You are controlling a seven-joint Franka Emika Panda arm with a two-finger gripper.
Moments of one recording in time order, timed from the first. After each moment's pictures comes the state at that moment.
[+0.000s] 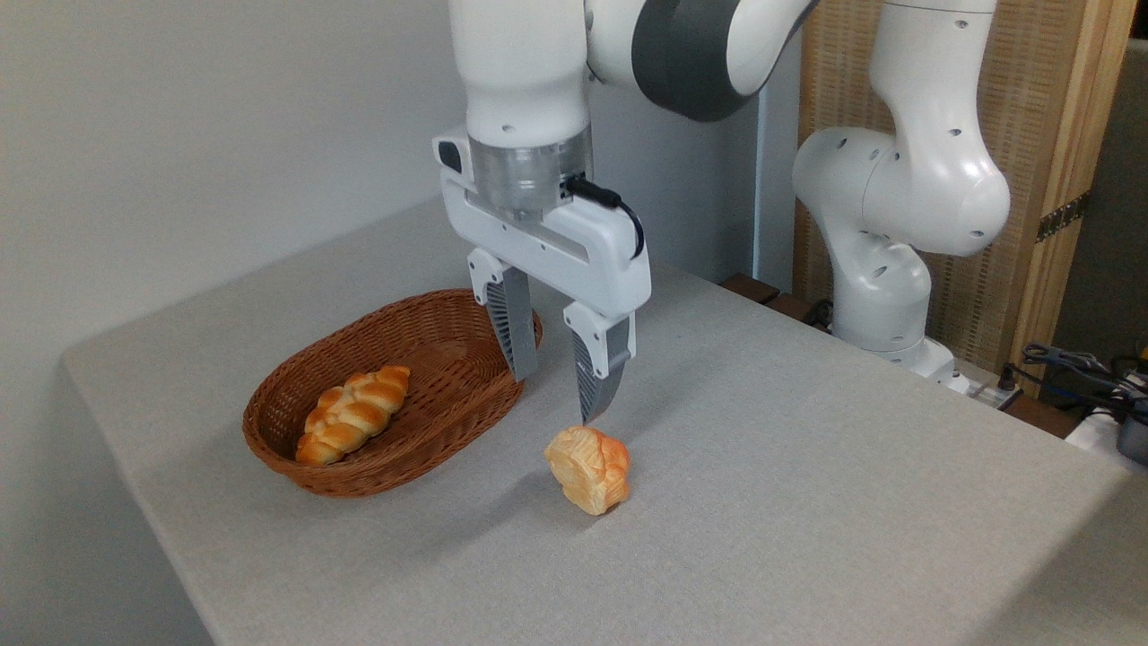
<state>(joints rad) -0.03 -0.23 0.06 -2.11 -0.08 1.89 0.75</state>
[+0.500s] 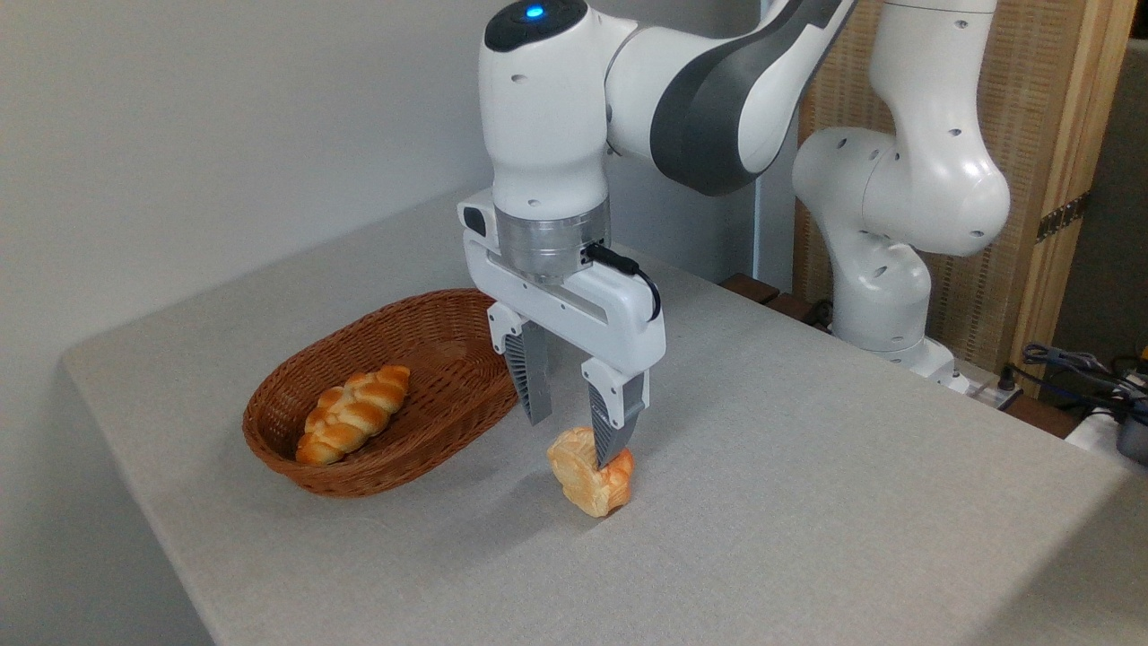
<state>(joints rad) -0.03 -0.23 0.06 -2.26 -0.08 2.05 0.75</state>
